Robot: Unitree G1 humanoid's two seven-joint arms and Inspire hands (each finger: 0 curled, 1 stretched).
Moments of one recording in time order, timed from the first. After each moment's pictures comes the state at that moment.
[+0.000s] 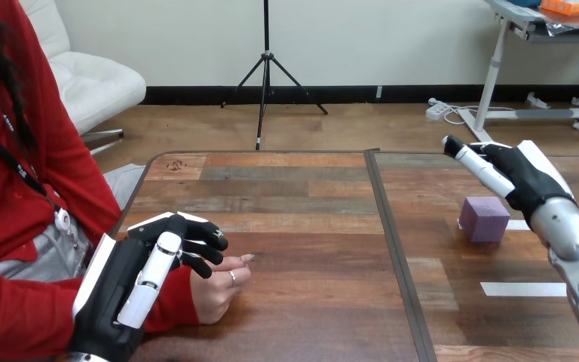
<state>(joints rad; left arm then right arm) 0.23 0.22 0.06 0.09 -0.11 -0.53 -0.28 -0.74 -0.48 0.04 1.17 -0.37 -0.18 0.06</state>
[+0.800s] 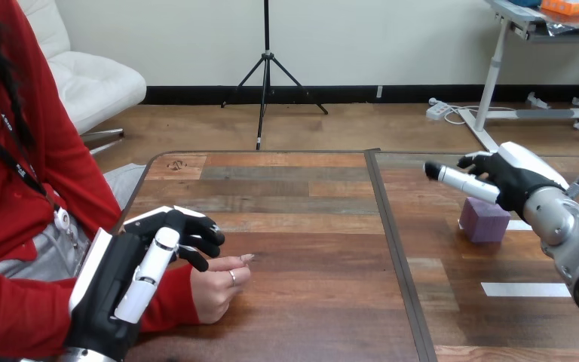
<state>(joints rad) 0.21 0.22 0.07 0.10 -0.10 -0.54 -0.27 -0.86 -0.49 0.23 1.29 -0.57 -0.10 0.07</state>
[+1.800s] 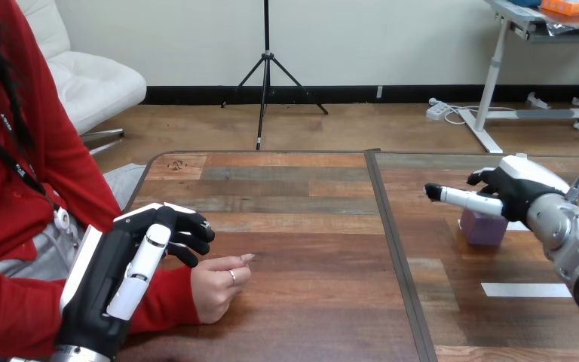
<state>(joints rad) 0.21 0.22 0.10 0.10 -0.07 -0.54 -0.26 -0.87 -0.50 0.32 1.31 -0.60 -0.05 0.09</state>
